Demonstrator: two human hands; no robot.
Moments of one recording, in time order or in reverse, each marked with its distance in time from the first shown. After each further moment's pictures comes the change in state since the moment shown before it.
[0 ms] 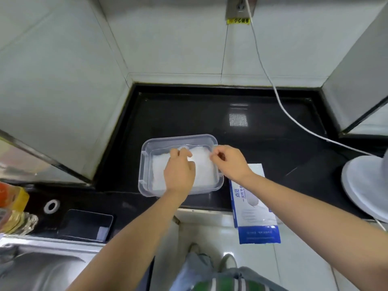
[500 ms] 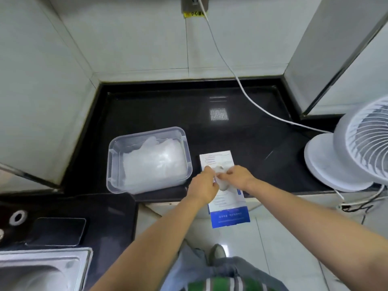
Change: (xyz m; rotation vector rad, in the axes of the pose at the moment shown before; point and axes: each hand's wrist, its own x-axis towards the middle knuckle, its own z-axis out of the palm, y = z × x) left_hand -0.066 0.078 0.082 -0.006 -0.577 0.158; right_hand -0.070 0.096 -0.033 -0.049 -0.284 0.592
